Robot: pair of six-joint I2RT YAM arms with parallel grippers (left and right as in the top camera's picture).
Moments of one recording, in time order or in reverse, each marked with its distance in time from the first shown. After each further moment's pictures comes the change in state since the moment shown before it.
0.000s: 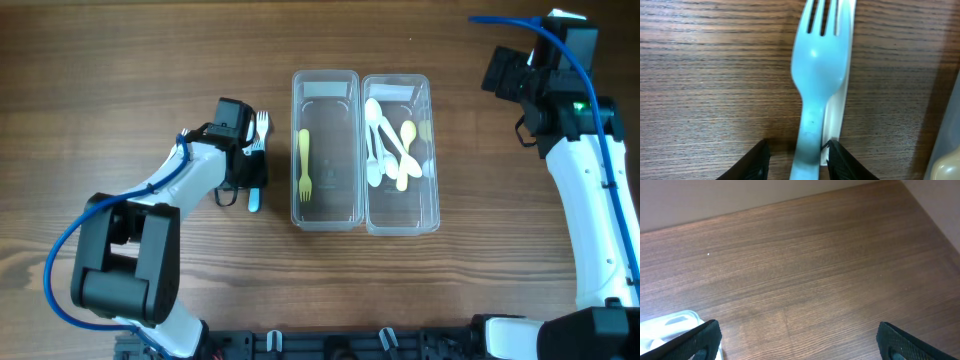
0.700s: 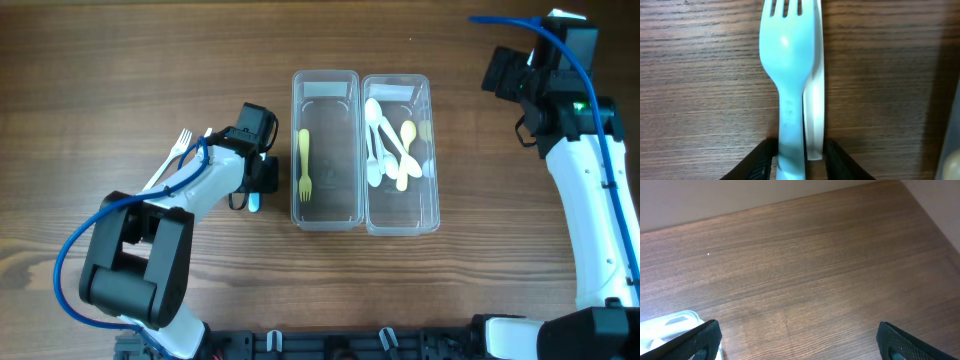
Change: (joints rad) left arm -0.090 0.006 0.004 -0.020 -0.126 0.007; right arm 0.000 0.000 0.000 0.000 0.000 0.000
